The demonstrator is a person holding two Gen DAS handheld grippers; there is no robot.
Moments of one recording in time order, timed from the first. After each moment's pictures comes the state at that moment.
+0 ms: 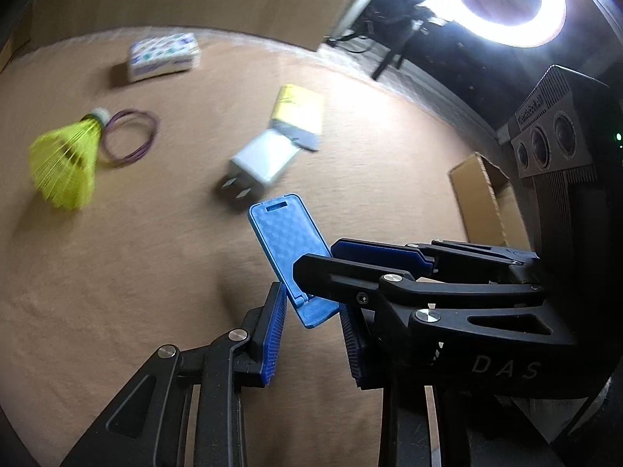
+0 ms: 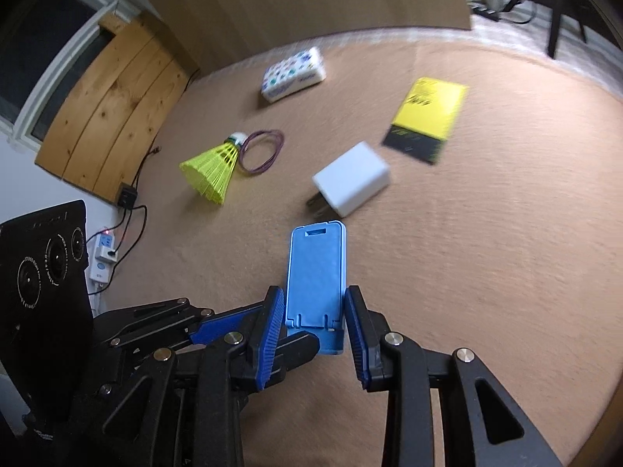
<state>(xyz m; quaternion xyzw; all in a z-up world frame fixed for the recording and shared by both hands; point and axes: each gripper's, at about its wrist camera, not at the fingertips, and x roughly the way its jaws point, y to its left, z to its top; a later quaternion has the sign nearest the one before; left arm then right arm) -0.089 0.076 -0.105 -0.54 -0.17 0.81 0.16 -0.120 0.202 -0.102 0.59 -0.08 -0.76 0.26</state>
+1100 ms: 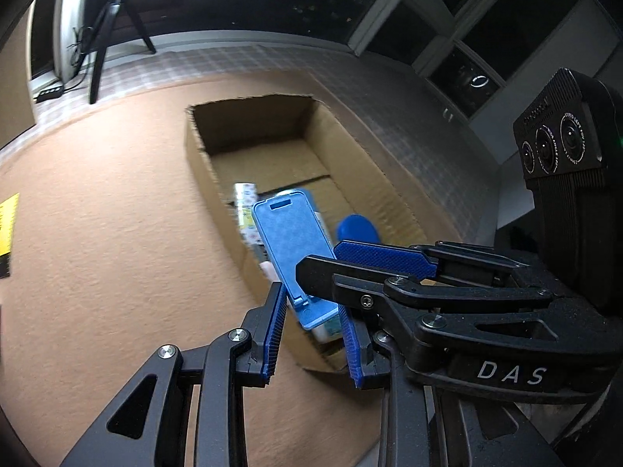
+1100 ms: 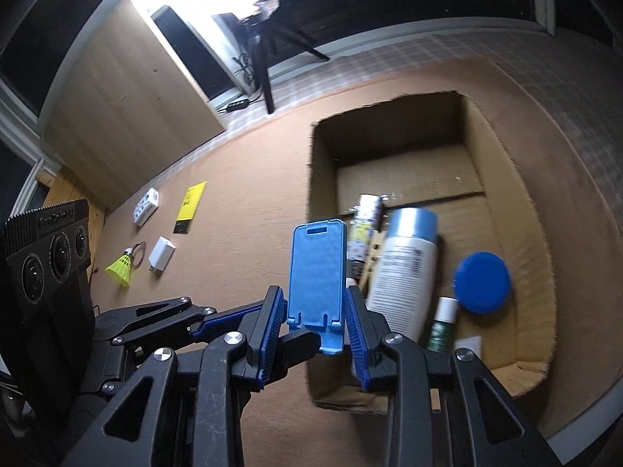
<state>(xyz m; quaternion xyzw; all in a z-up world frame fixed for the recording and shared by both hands) -0.095 0.377 -0.056 -0.52 -0.02 0.77 0.37 -0.032 0.474 -0.055 0.51 -0.20 -0.83 0.05</state>
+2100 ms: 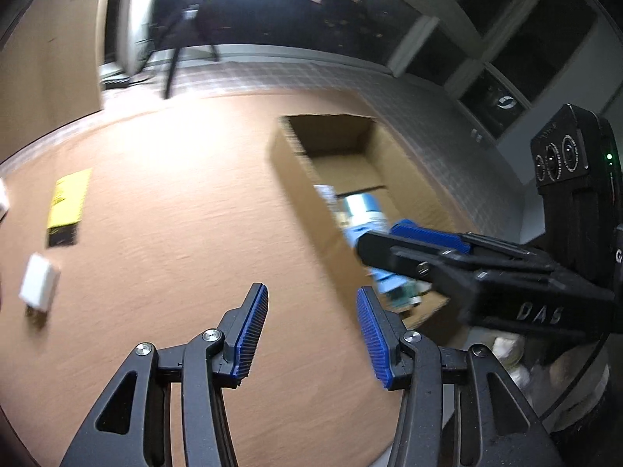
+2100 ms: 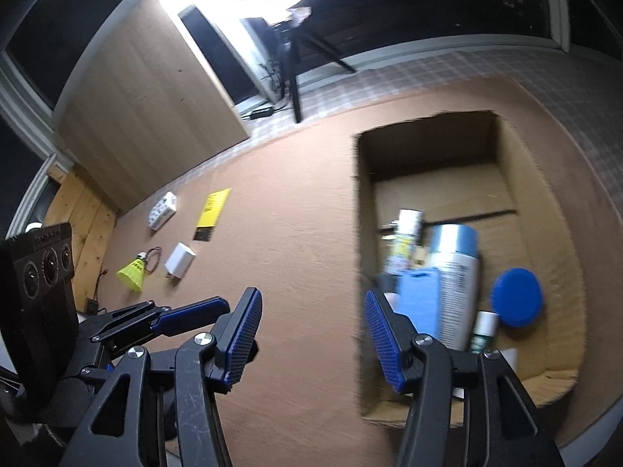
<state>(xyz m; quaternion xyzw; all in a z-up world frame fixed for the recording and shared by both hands) -0.093 0.280 -0.043 -0.51 -0.04 0.80 0.30 -0.046 0.427 -0.049 0.49 -0.19 -0.85 0.08</state>
